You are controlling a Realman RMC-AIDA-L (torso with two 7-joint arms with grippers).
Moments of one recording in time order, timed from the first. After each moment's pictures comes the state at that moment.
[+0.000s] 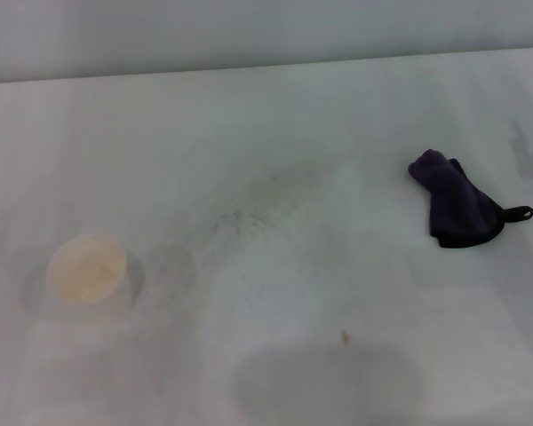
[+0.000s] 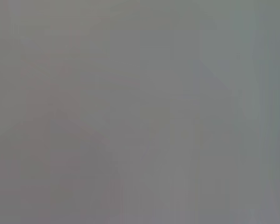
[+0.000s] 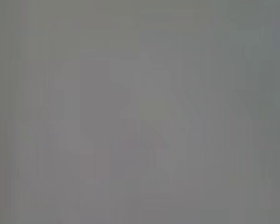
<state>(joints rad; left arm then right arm) -0.26 -2.09 0.97 0.00 0.38 1.57 -0.10 0.35 2.01 -0.48 -0.09 2.15 1.33 -2.78</state>
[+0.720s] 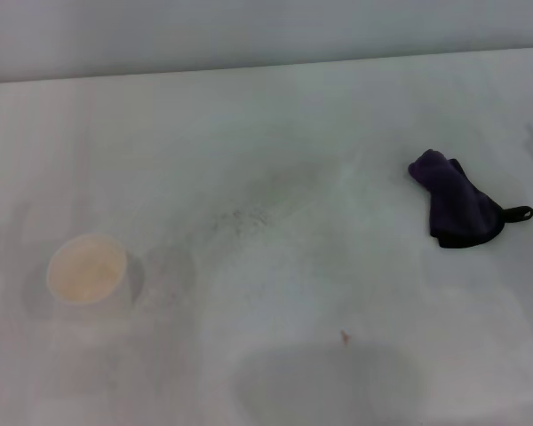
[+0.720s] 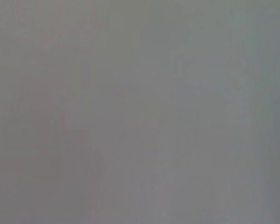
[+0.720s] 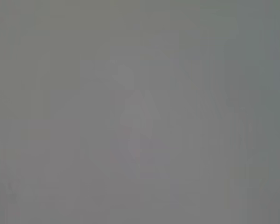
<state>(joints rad) -0.29 -2.09 0.98 -0.03 0.40 1.57 -0.13 0.34 2.01 -0.41 -0.09 2.14 1.28 -2.86</state>
